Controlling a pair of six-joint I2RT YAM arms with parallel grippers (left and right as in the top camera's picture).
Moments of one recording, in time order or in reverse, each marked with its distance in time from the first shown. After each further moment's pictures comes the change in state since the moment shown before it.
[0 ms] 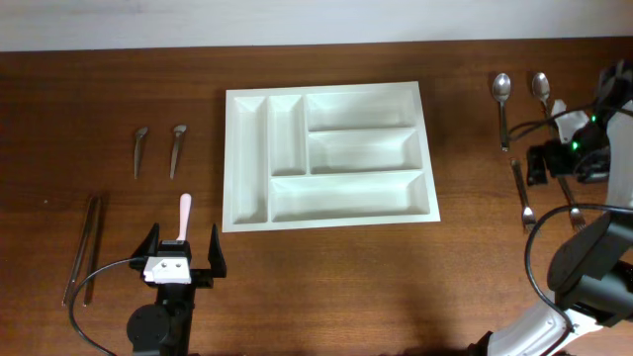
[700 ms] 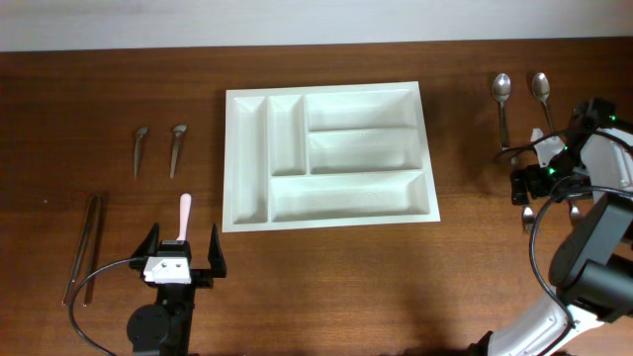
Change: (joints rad) left arm 0.000 0.000 0.000 0.000 0.000 0.000; right arm -0.013 0.031 -0.303 0.352 0.013 -0.056
